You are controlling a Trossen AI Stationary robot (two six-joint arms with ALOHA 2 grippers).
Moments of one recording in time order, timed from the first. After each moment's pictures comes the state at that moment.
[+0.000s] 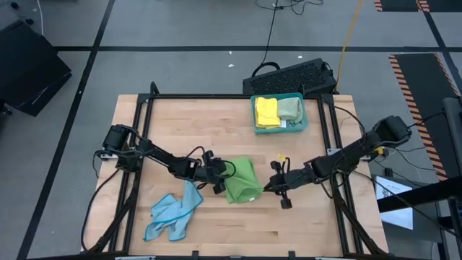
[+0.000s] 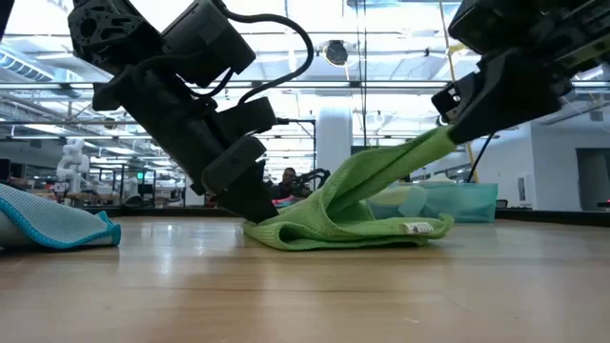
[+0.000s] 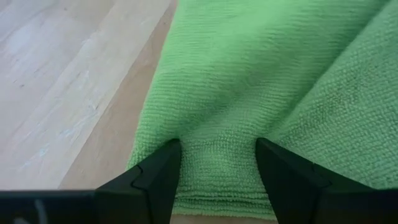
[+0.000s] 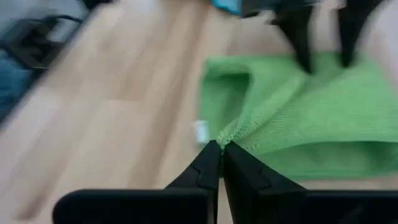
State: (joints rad) left arm -0.21 1.85 0.80 0.17 -0.39 -0.40; right arm 0.41 1.34 0.52 0.18 0.13 0.17
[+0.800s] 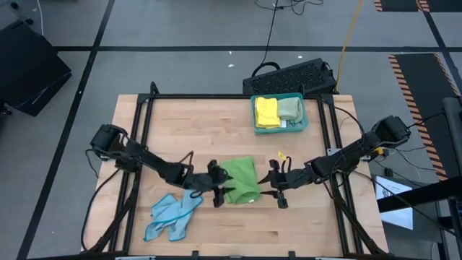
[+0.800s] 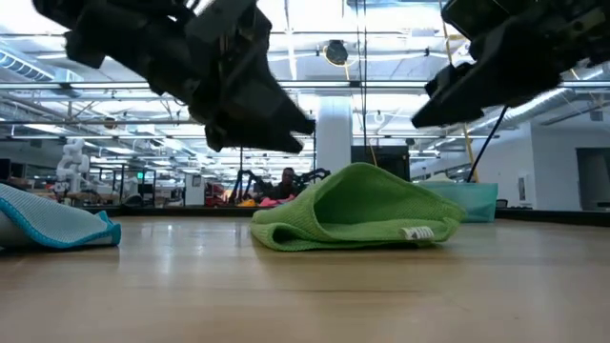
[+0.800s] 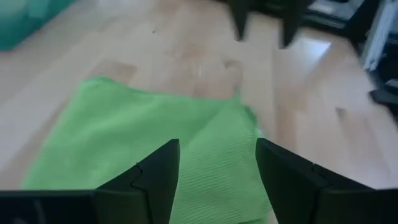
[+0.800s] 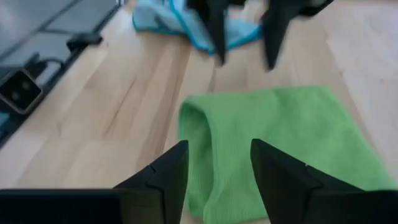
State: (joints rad) left arm -0.34 1.74 0.80 0.41 -0.34 -0.45; right arm 0.41 1.36 0.52 0.30 0.20 0.17
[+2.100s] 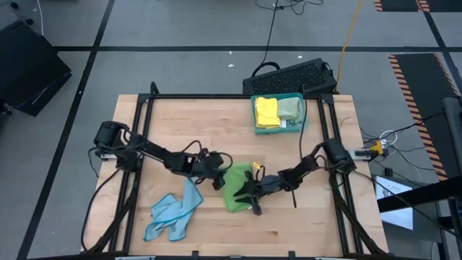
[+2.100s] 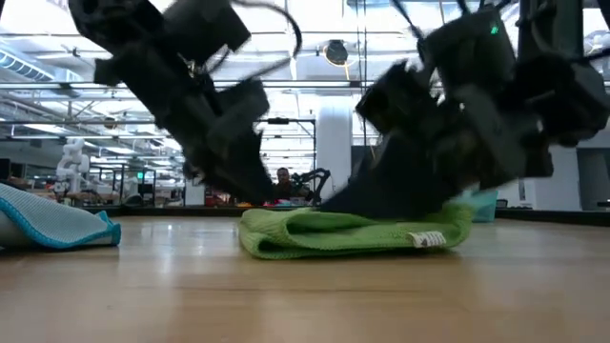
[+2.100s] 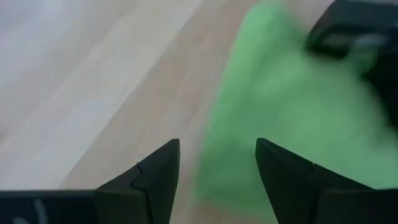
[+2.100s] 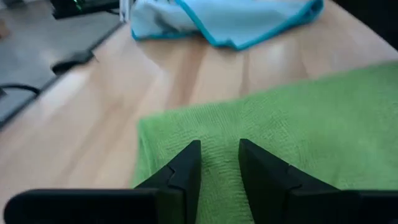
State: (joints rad) left arm -0.18 1.74 0.80 0.06 -0.34 -0.59; right arm 0.31 2.11 0.67 1.08 0.02 0.24
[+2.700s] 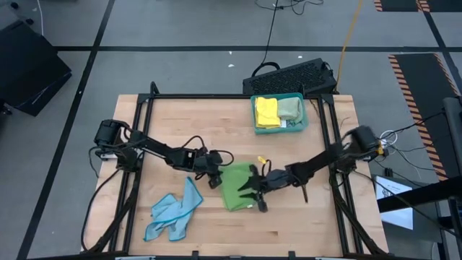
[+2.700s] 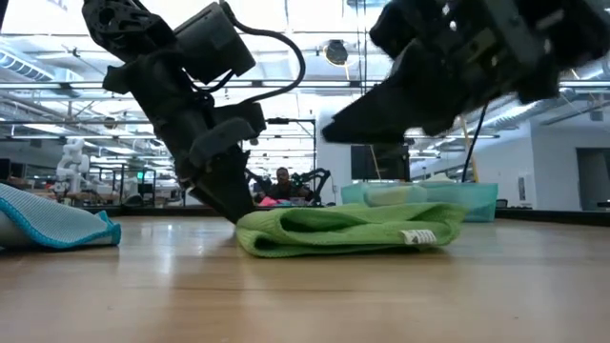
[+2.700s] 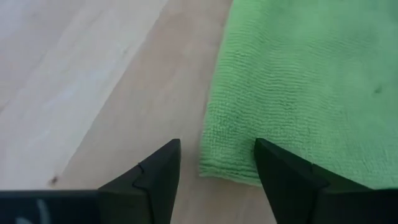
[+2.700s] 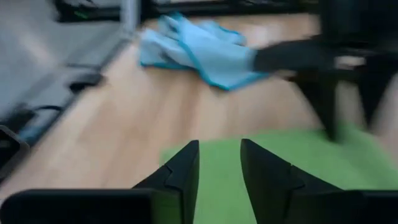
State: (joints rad) left arm -0.12 1.74 0.80 -0.03 -0.19 -0.51; right arm 0.31 1.76 0.65 0.72 0.06 0.17
